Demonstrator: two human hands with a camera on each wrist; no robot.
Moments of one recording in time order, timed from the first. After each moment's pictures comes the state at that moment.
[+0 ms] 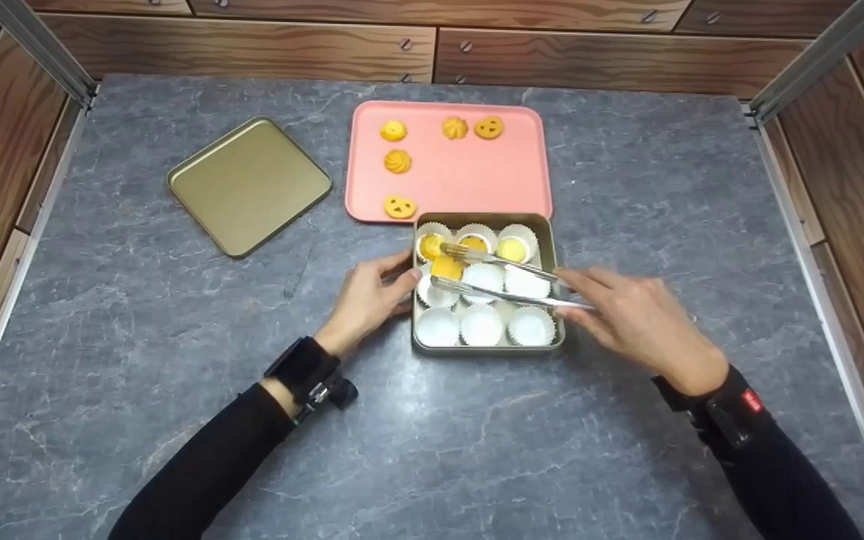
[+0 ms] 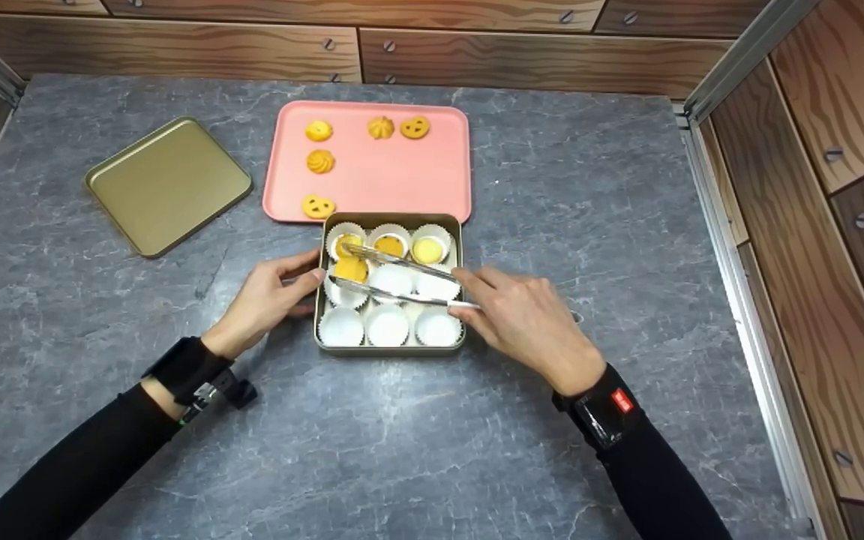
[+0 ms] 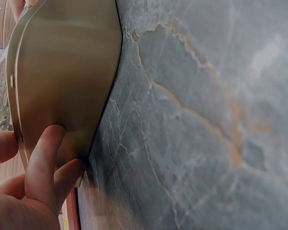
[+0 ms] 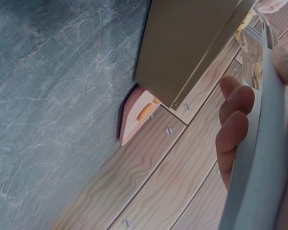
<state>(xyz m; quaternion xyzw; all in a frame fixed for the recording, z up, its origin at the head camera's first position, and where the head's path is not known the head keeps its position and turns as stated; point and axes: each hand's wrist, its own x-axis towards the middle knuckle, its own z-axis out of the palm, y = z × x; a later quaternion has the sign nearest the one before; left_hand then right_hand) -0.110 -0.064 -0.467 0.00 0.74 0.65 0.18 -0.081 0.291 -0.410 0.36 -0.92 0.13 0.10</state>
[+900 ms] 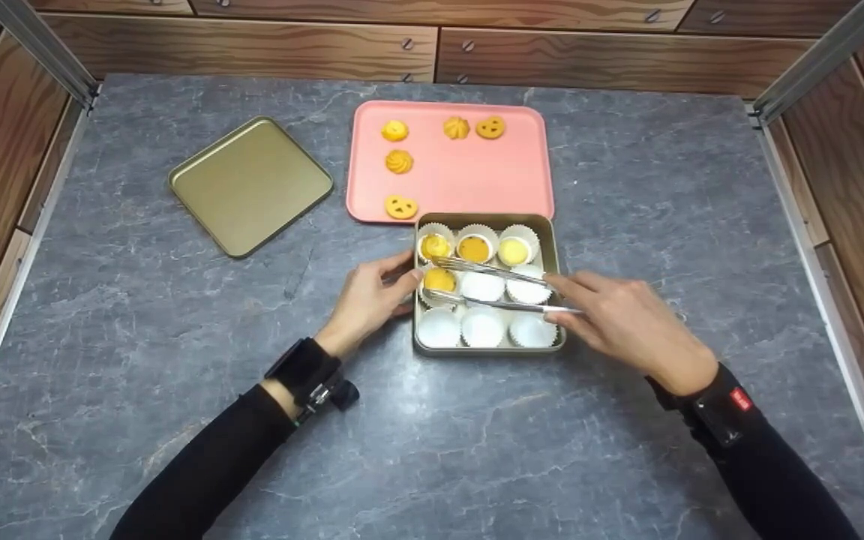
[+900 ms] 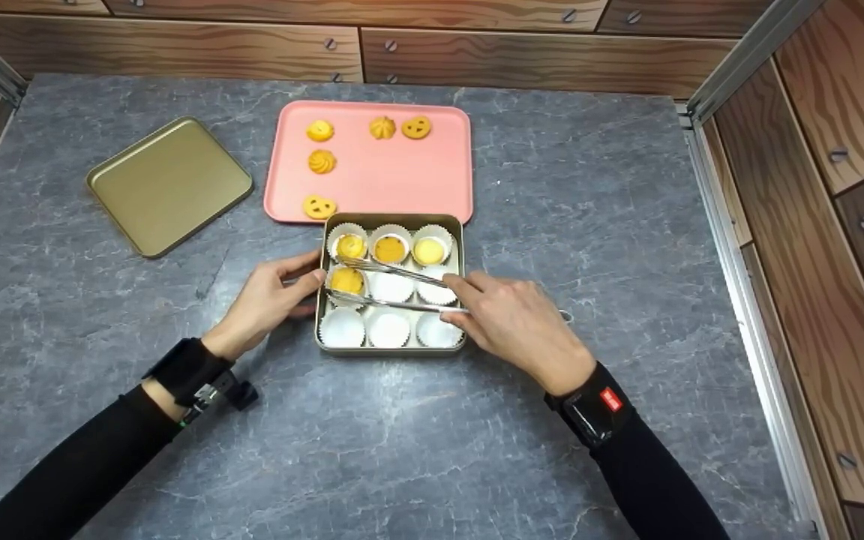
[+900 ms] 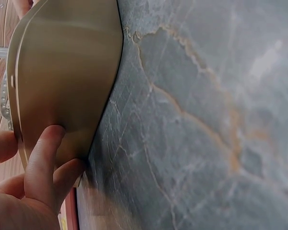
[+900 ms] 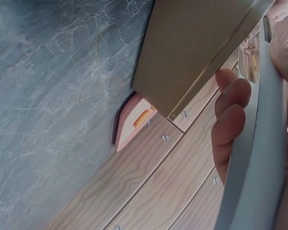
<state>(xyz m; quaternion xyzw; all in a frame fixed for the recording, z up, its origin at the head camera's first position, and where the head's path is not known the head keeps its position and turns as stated) -0.110 -0.063 -0.468 0.00 0.73 0.66 0.18 -0.083 0.281 -0.416 0.38 -0.91 0.14 0.08</state>
